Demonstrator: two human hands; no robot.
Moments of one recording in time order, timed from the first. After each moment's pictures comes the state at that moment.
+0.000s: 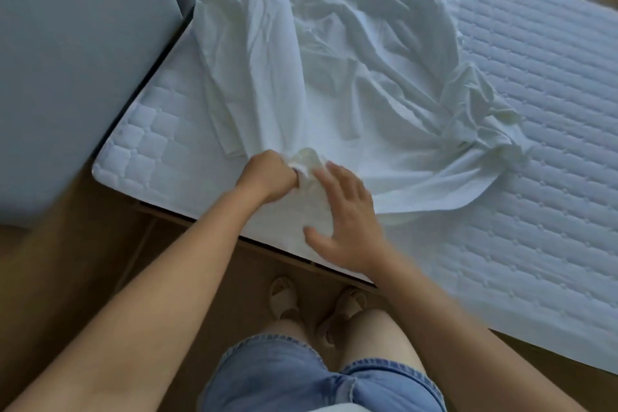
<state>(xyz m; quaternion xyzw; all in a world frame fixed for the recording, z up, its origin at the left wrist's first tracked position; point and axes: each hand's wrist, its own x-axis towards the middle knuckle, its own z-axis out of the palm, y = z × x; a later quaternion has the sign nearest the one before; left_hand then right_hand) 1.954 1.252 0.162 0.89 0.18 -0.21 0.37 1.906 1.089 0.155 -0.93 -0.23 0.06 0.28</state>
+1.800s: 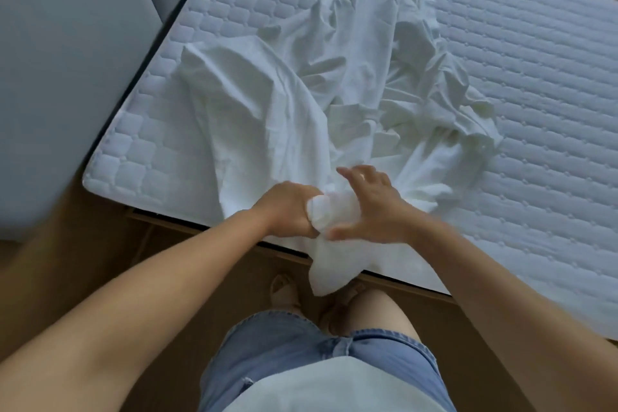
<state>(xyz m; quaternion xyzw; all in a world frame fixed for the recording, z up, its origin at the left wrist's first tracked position) 1.919 1.219 0.135 0.91 -0.16 -0.22 0.31 1.926 1.037 0.194 -0.91 -0.13 0.36 0.15</state>
